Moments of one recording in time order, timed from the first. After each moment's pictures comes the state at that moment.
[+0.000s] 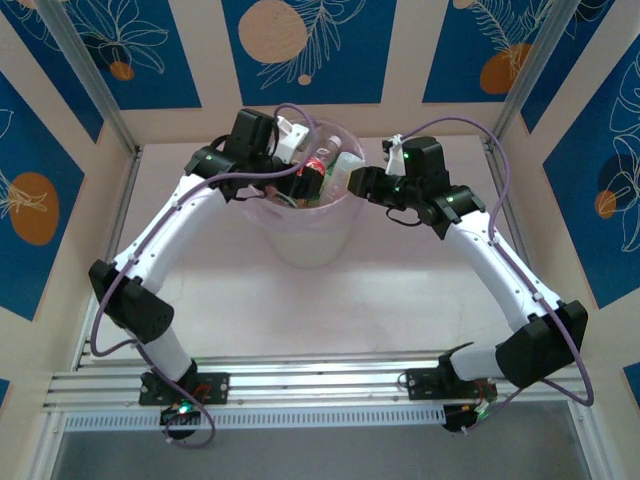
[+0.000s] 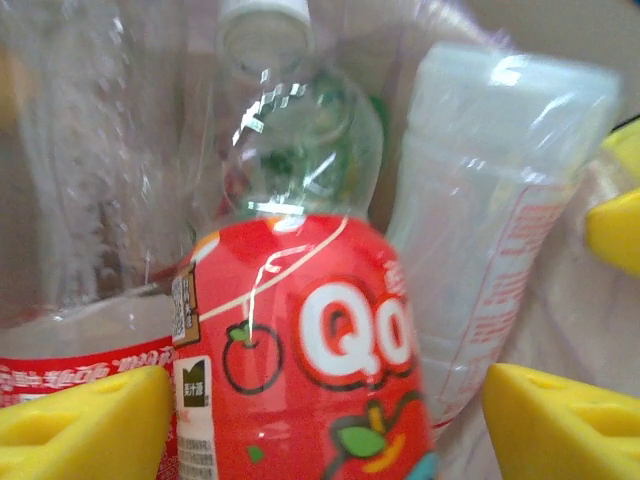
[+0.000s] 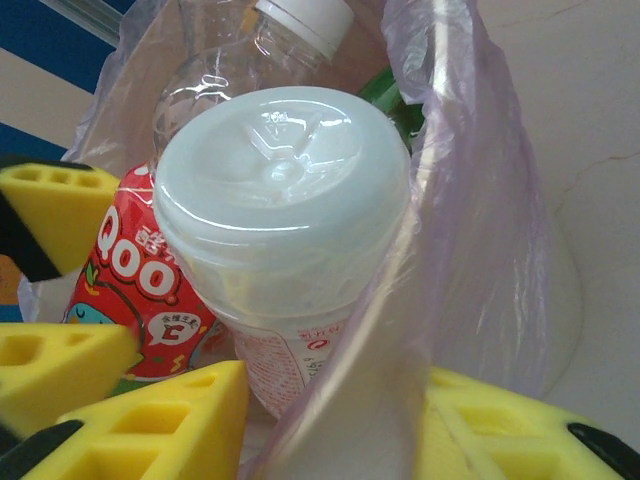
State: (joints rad) left arm -0.56 1.69 1.86 -0.86 0.29 -0.03; right arm 0.41 1.35 1.33 -0.54 -0.35 0.61
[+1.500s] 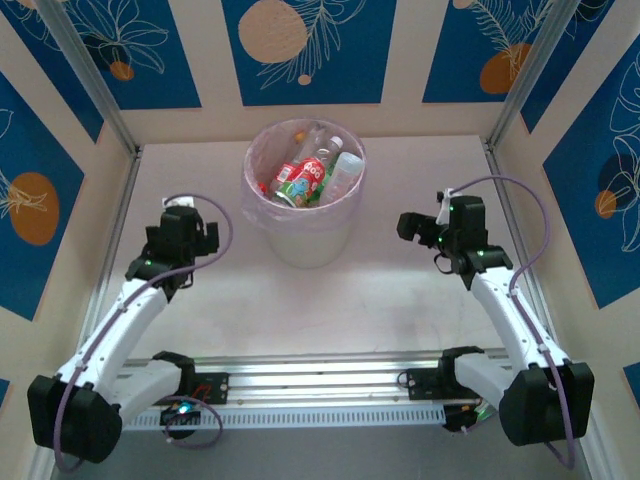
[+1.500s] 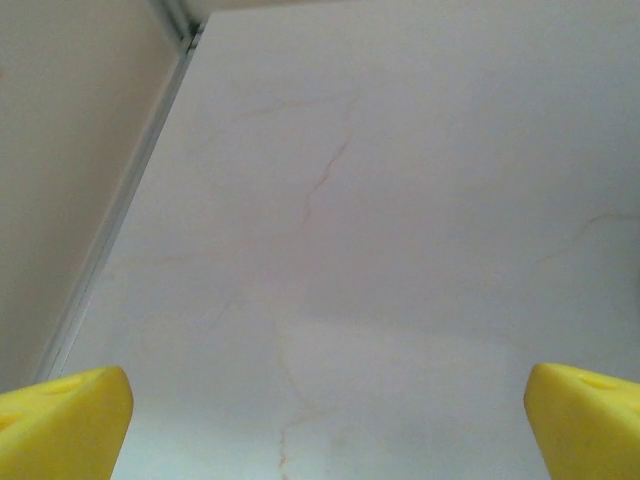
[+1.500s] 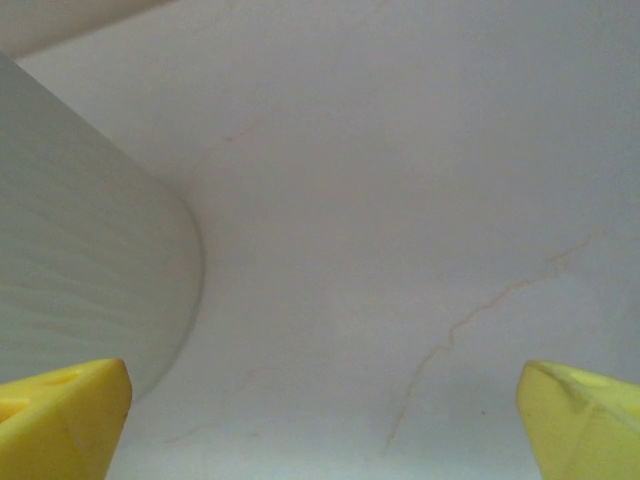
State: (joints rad) left arm -0.25 0.99 0.76 -0.45 -0.47 -0.14; right arm 0.10 1.03 0.75 -0.40 -0.12 0.30
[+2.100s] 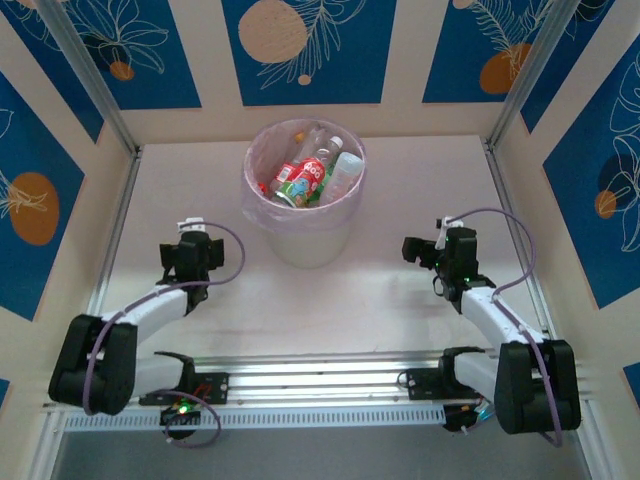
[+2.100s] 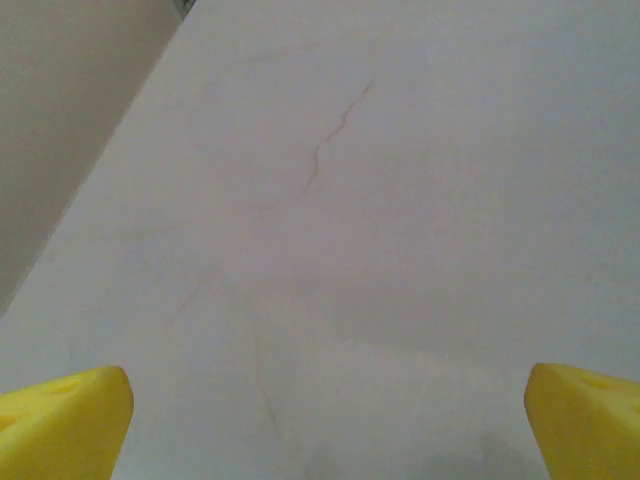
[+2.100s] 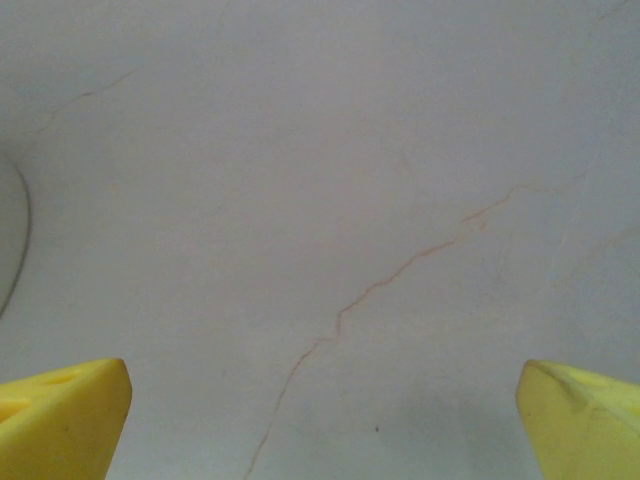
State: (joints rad) left arm -0.21 1.26 0.40 0.28 -0.49 -0.05; right arm 0.03 1.09 0.38 0.08 -0.04 0.21
